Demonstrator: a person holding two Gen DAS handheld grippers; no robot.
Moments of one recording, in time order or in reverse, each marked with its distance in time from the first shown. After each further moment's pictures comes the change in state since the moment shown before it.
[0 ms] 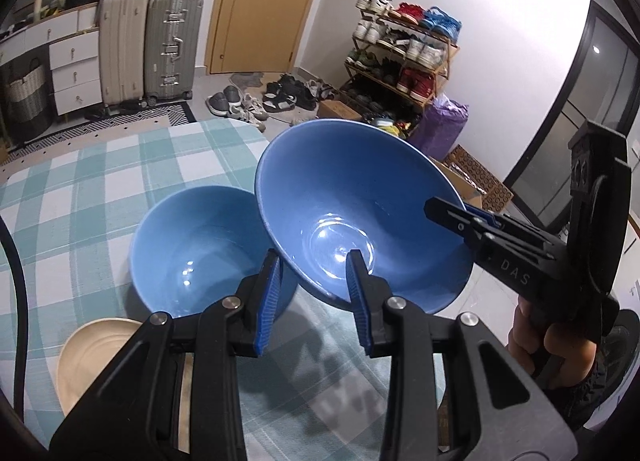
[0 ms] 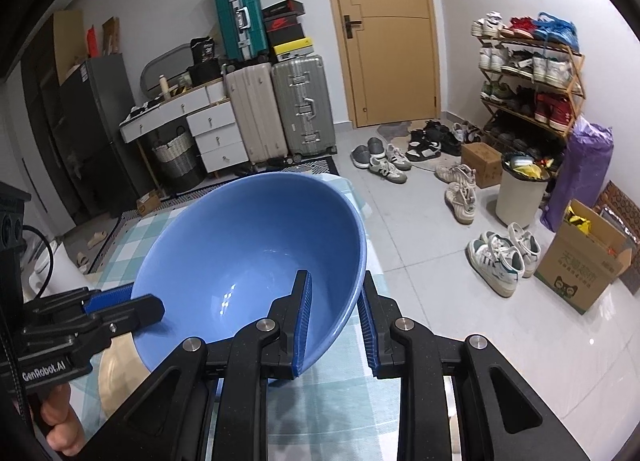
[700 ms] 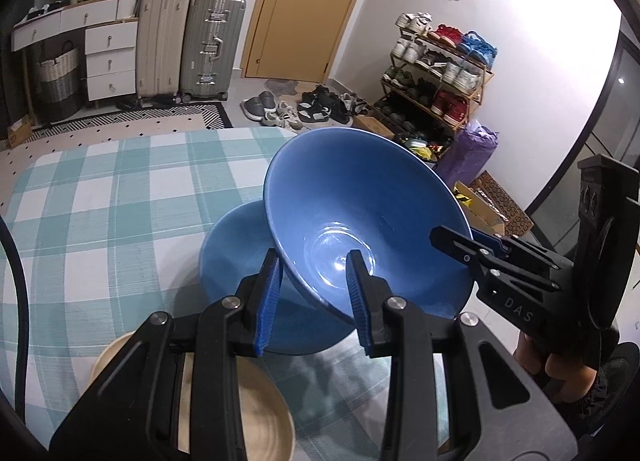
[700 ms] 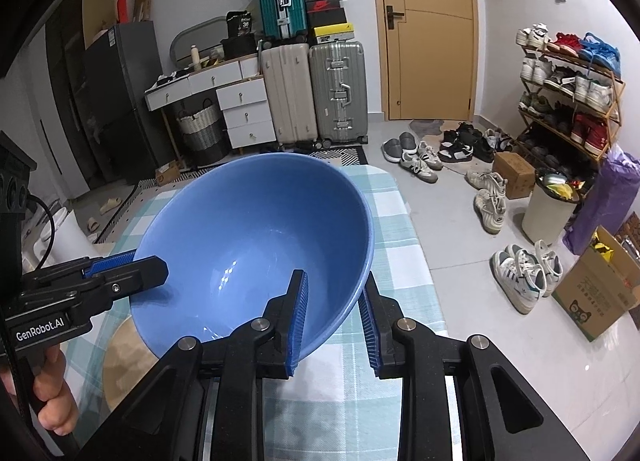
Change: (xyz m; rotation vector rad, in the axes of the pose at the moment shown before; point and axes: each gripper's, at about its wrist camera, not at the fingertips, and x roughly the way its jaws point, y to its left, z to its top) left arm -0.023 0.061 0.018 -0.100 -0.036 0.084; right arm 0.048 0.060 0.015 -0.115 0.057 0.060
